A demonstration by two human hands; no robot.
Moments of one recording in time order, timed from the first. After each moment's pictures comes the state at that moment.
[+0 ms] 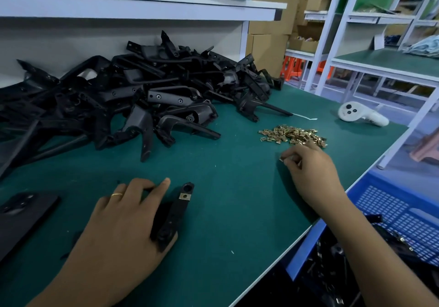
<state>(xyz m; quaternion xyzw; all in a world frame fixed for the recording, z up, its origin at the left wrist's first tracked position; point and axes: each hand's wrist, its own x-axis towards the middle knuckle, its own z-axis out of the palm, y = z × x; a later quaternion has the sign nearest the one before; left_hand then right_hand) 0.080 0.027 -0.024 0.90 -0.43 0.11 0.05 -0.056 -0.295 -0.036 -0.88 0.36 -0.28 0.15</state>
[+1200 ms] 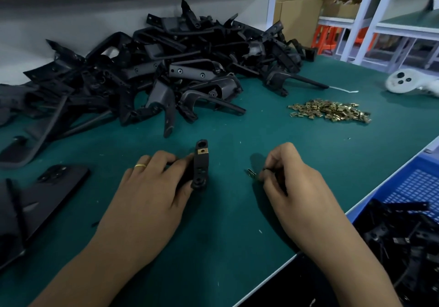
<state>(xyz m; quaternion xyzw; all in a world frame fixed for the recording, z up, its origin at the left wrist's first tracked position) 0.087 0.023 -0.034 0.89 -0.43 0.09 0.15 -0.059 -0.174 -0.046 -0.89 0.21 -0.26 0.30</state>
